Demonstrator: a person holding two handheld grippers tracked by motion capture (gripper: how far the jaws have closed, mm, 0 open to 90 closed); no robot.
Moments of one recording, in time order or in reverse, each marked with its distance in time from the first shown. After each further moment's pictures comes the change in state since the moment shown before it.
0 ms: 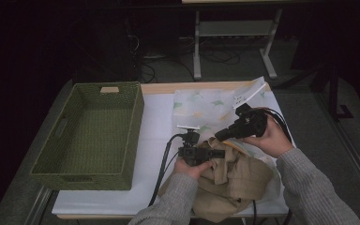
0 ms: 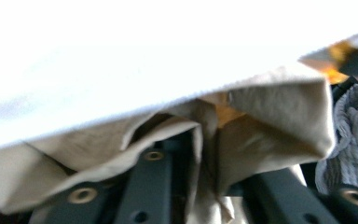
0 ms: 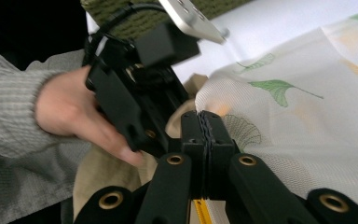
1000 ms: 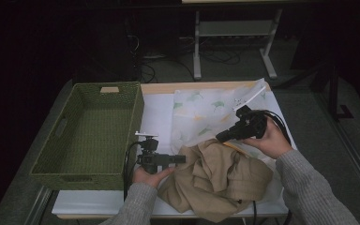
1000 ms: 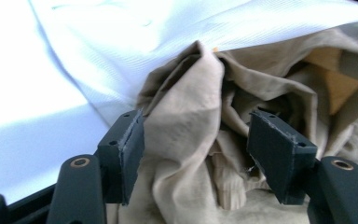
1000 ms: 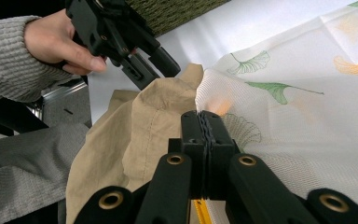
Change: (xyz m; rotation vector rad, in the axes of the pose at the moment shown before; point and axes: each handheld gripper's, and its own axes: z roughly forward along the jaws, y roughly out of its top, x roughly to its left) left arm 0.052 -0.026 -0.092 -0.041 0.217 -0.069; right arm -0.007 -0.008 0.006 -0.003 0.001 0.022
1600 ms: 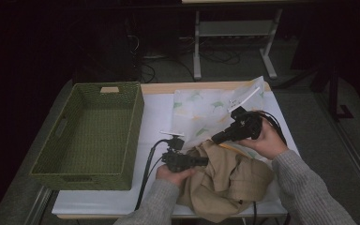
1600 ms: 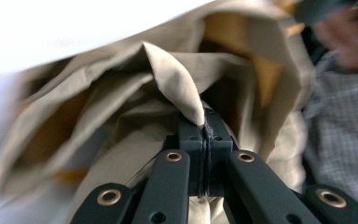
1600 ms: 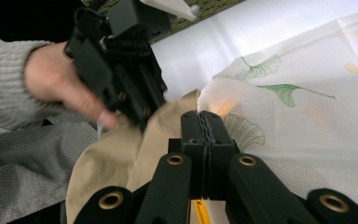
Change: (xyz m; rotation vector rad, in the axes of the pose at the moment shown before) left arm -0.056 0.008 0.052 0.074 -0.279 0.111; right arm 0.007 0.008 0.009 0.016 0.018 -0.026
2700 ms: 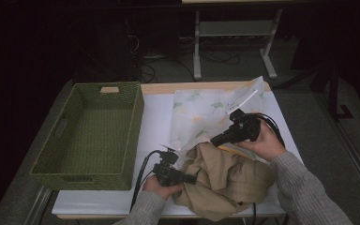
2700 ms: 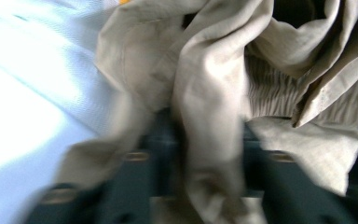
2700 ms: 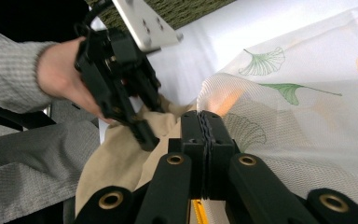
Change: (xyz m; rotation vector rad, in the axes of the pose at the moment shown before) left arm 0.031 -0.039 -0.016 0.222 0.245 0.019; right arm -0.003 -0.005 0.007 0.005 0.020 0.012
